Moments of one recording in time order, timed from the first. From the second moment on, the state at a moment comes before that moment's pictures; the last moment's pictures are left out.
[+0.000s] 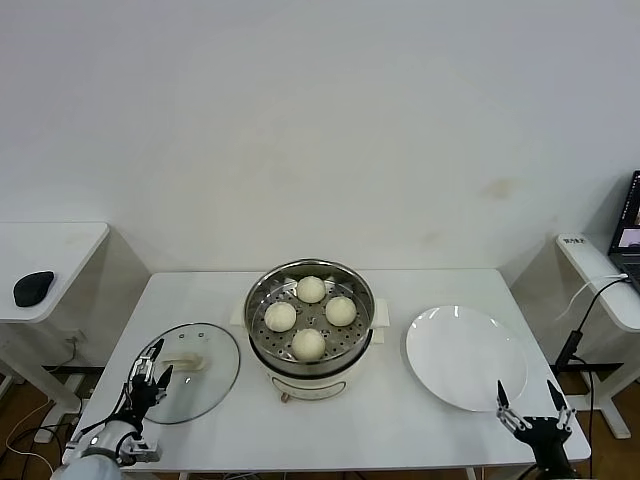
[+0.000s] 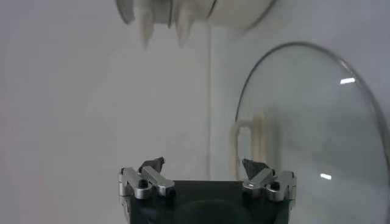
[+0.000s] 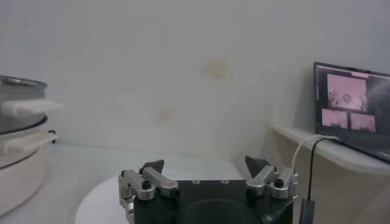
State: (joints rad) left arm 1.39 -1.08 -0.62 -1.58 1.12 -0.13 -0.10; right arm -1.70 1.53 0.96 1.95 0.14 0.15 -0.23
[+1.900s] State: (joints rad) left arm 1.31 -1.05 -0.63 -1.54 1.04 -0.12 -0.14; right arm -1.71 1.55 0.92 1.94 0.06 0.17 -0.24
